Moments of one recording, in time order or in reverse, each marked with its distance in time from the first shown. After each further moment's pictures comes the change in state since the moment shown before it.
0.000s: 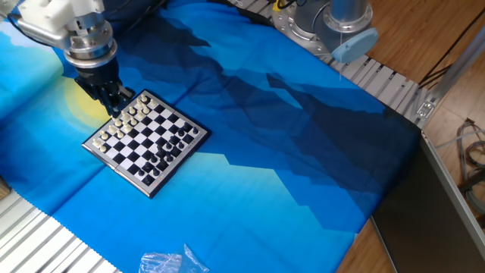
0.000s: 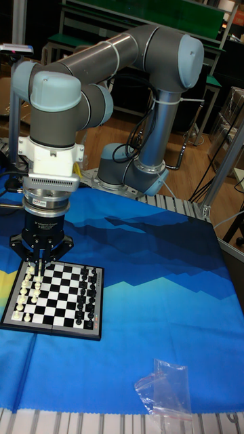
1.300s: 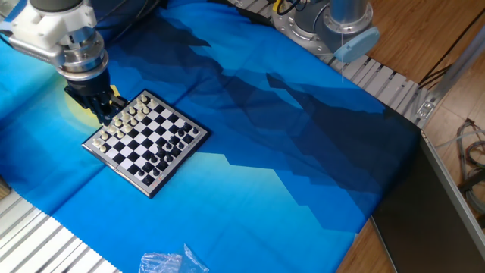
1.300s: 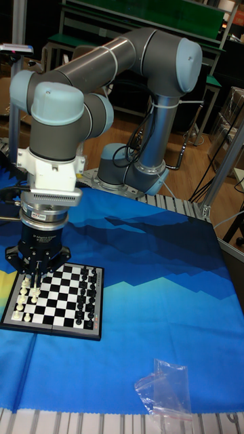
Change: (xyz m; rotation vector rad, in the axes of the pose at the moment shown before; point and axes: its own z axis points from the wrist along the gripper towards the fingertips) arm -0.026 -0.007 0.013 0.022 0.008 -0.050
